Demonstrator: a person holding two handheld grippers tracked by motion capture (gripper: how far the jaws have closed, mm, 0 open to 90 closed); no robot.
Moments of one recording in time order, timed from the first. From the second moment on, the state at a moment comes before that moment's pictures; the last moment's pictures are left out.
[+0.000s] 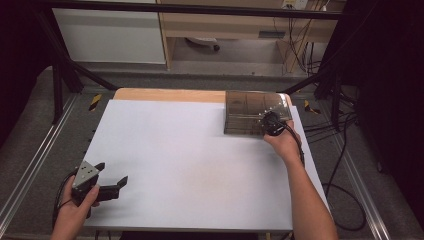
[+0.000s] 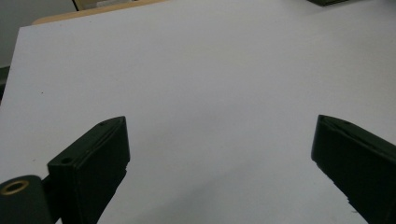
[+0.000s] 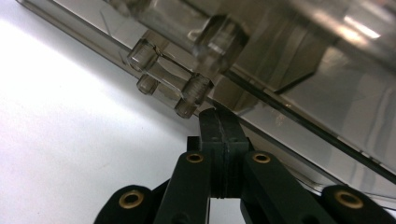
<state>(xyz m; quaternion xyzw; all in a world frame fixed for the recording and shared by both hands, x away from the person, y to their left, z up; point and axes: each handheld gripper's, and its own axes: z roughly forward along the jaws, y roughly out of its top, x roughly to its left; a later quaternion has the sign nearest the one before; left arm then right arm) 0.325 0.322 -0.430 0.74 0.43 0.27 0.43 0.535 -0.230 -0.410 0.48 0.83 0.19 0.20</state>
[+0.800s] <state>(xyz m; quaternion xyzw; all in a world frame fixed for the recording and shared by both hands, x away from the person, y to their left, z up) 0.325 0.321 -0.430 0.75 0.43 0.27 0.43 0.524 -0.222 -0.404 0.46 0.83 0.20 0.22</state>
